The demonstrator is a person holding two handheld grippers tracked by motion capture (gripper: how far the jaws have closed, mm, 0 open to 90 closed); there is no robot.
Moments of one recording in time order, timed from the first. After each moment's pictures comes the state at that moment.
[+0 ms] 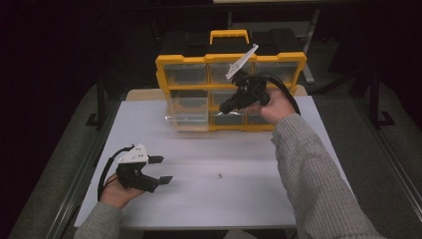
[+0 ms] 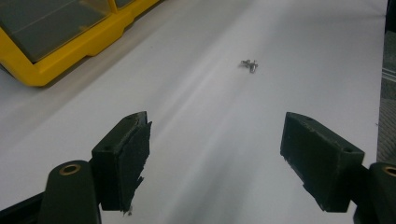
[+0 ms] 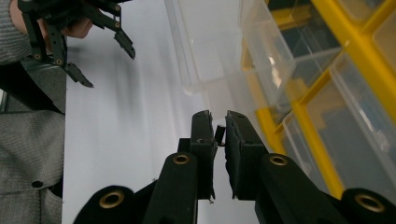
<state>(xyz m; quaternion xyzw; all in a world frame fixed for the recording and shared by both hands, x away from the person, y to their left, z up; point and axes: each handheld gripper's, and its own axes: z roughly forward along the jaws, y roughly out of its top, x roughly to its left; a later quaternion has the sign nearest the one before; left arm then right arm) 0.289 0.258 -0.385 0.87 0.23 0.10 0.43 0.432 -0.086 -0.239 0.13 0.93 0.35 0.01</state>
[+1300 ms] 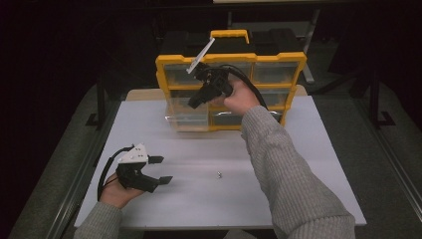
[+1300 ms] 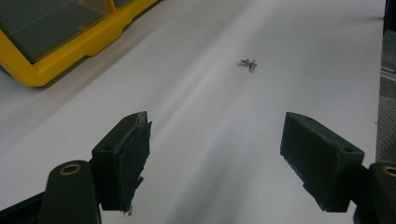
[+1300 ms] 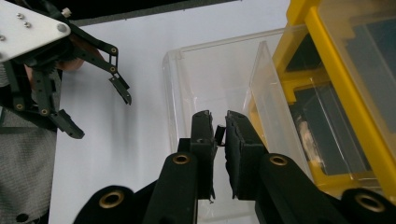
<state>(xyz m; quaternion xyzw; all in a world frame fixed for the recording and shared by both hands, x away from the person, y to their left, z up) 0.288 0.257 -0.385 0.87 0.23 0.09 0.43 0.456 -0.001 -0.235 0.10 0.94 0.34 0.00</state>
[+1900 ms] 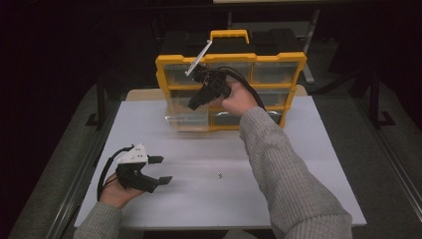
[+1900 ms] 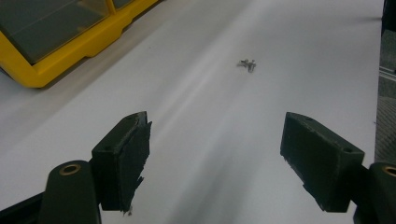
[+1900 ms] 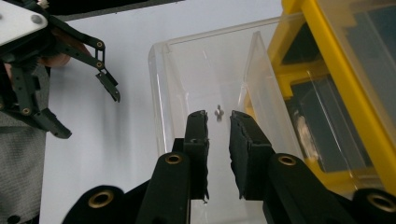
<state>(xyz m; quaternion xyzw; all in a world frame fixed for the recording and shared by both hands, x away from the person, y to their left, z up) 0.288 0.258 -0.385 0.87 0.23 0.10 0.43 0.459 0.001 -0.241 0.10 0.94 0.33 0.01</state>
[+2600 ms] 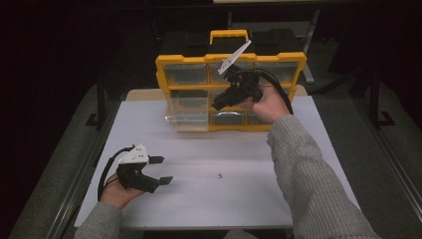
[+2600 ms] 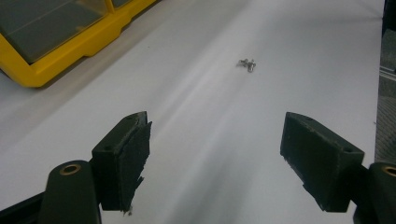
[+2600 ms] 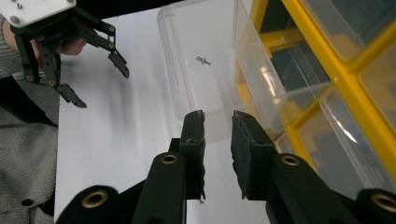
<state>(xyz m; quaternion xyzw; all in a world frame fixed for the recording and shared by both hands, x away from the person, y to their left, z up) 0.289 0.256 -0.385 0.87 0.23 0.10 0.43 0.435 -0.073 -0.233 0.14 0.92 0.36 0.02</state>
